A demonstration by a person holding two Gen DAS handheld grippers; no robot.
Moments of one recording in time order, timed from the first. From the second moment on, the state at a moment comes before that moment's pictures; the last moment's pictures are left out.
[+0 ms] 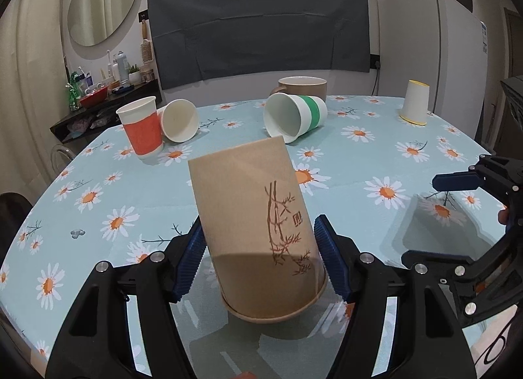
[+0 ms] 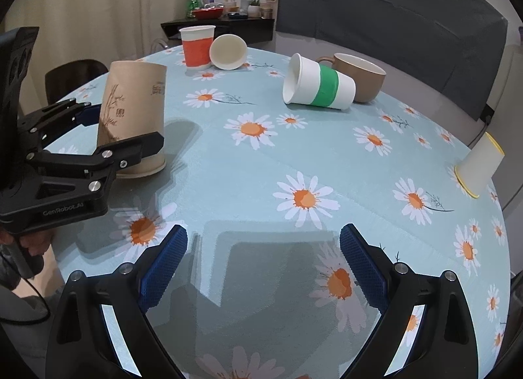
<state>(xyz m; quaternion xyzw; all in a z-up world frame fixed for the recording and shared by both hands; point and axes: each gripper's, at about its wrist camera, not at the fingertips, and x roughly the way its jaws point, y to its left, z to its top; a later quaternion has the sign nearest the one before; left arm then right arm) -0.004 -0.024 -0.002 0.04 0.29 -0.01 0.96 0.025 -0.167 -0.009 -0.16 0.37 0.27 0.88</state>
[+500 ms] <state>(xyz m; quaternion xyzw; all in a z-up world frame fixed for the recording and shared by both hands) 0.005 -0.029 -0.005 0.09 0.32 -0.01 0.94 0.023 -0.169 -0.011 -0.15 0.37 0.26 0.88</state>
